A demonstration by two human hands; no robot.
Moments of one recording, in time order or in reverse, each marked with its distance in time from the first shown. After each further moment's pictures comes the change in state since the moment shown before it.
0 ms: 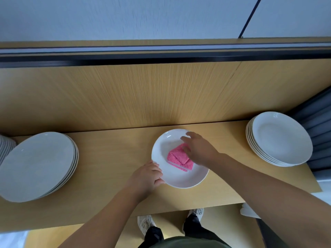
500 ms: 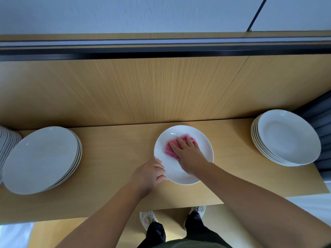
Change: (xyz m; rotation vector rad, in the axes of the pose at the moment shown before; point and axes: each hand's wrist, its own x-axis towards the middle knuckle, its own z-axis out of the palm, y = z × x) left_hand -0.001 0.003 -0.003 0.014 -0.098 -0.045; right_hand 0.008 -0.014 0.066 -0.245 -0.069 -0.082
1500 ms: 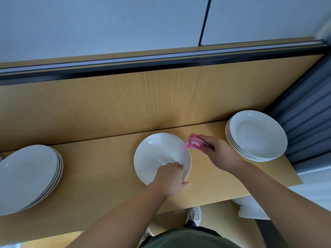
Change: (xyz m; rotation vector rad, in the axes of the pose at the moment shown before) left_hand 0.088 0.115 0.012 0.237 -0.278 -0.094; right_hand -0.105 0.116 -0.061 0.814 0.378 0.090
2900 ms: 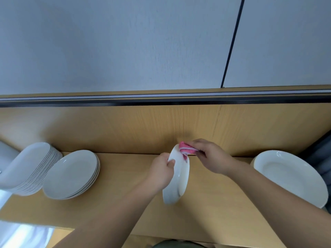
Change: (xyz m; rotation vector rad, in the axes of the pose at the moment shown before) left_hand -0.040 -0.023 -0.120 -0.844 0.409 -0.579; right_hand 0.073 -0.075 -0.013 -0.083 -0.210 -0.480
